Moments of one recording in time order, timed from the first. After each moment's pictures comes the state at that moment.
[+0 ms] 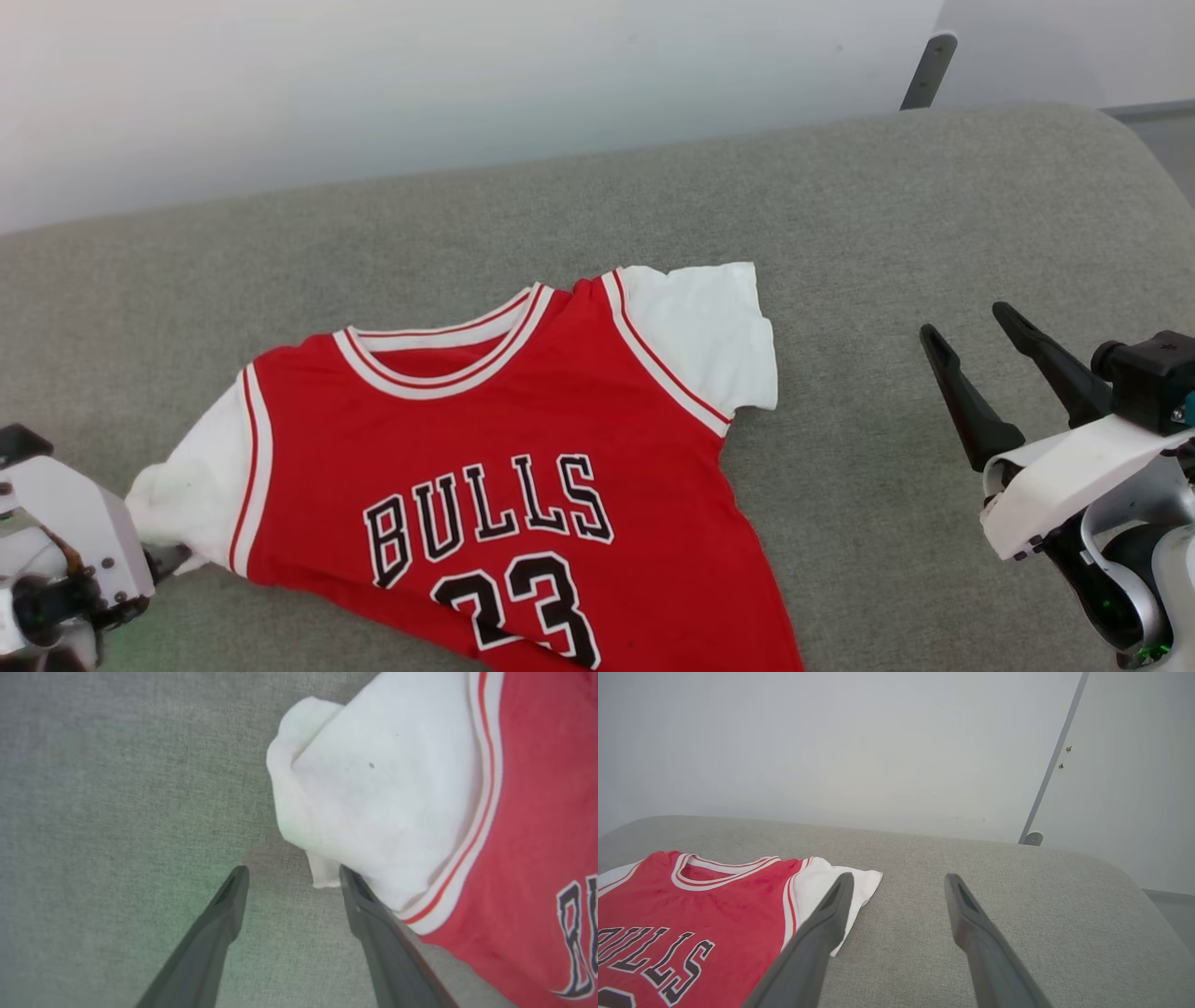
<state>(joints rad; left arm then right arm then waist) -0.34 0.73 -0.23 0.43 -1.00 0.19 0.78 -0.28 -0.33 0.18 -0.02 0.42 0.13 0.17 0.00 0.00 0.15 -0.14</state>
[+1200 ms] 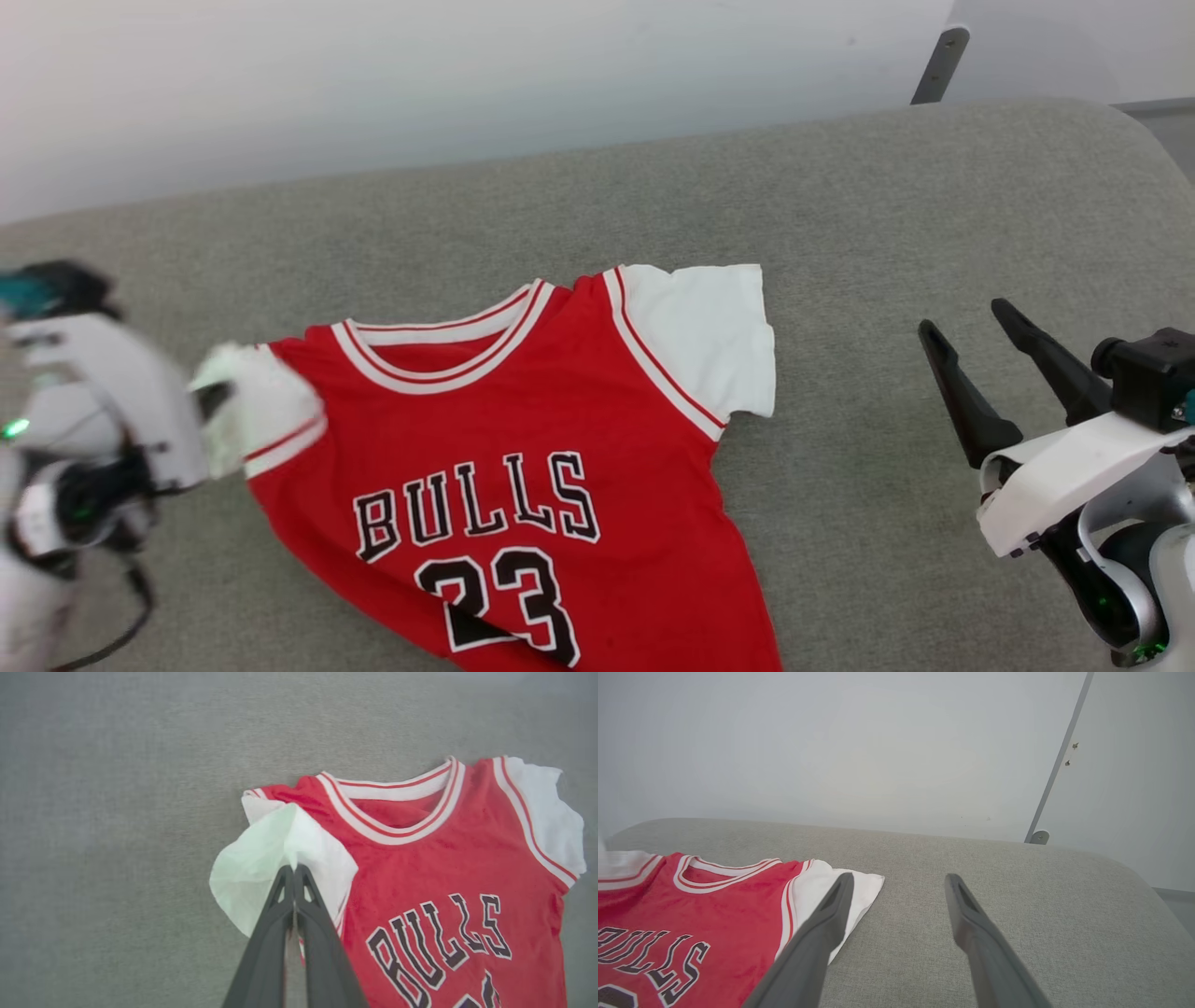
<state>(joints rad) -0.50 0.72 -0.28 0.25 -0.96 0.10 0.72 -0.28 -0.31 0.16 -0.02 0.41 0.13 0.18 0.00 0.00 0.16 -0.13</state>
